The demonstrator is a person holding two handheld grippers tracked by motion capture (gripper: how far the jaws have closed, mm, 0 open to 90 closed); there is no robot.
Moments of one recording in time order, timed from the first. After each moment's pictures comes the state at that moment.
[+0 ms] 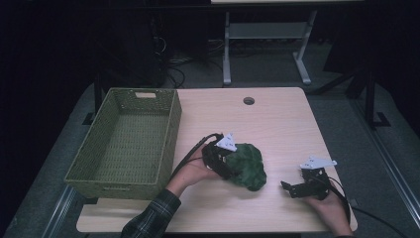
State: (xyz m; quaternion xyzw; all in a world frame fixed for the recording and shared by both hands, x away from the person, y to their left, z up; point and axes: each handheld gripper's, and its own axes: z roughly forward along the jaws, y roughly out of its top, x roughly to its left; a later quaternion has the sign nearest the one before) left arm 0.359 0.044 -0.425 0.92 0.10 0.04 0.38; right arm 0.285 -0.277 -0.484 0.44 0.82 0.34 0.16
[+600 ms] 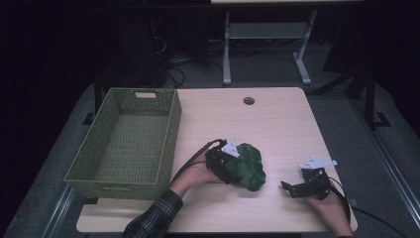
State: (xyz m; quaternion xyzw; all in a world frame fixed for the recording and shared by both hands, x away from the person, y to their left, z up) left arm 0.364 0.035 -0.457 0.94 0.10 0.02 0.34; right arm 0.285 -0.277 -0.484 0.44 0.82 0.34 0.16
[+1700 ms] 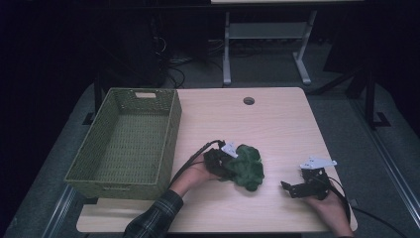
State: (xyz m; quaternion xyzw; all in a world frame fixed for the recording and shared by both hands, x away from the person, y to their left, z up) left arm 0.363 0.039 -0.455 0.94 0.12 0.00 0.31; right arm 0.285 -0.278 -0.484 0.43 0.82 0.34 0.16
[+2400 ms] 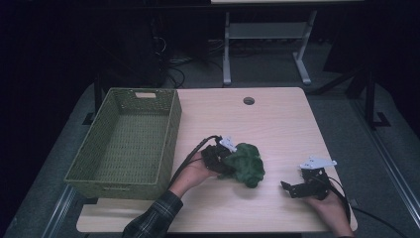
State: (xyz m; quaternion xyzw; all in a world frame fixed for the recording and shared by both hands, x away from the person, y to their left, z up) left arm 0.357 0.046 -0.422 0.93 0.17 -0.01 0.32; right arm 0.285 -0.278 -0.484 0.43 0.82 0.34 0.16
